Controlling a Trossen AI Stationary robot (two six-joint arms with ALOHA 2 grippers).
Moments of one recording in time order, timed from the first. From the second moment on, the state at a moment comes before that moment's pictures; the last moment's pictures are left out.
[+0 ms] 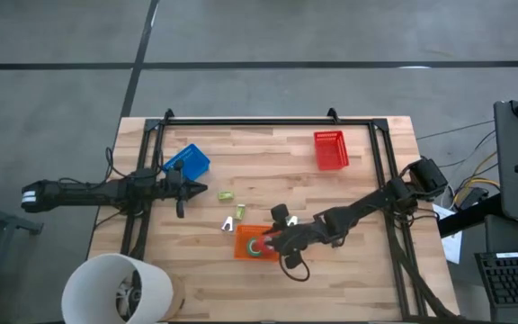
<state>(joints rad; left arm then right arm) 0.11 0.37 0.03 0.16 -0.02 -0.13 0.37 1.78 1.00 0.14 0.32 -0.24</state>
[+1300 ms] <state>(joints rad) 0.12 0.37 0.03 0.16 -0.02 -0.13 0.36 1.63 1.00 -0.06 0.40 -0.09</state>
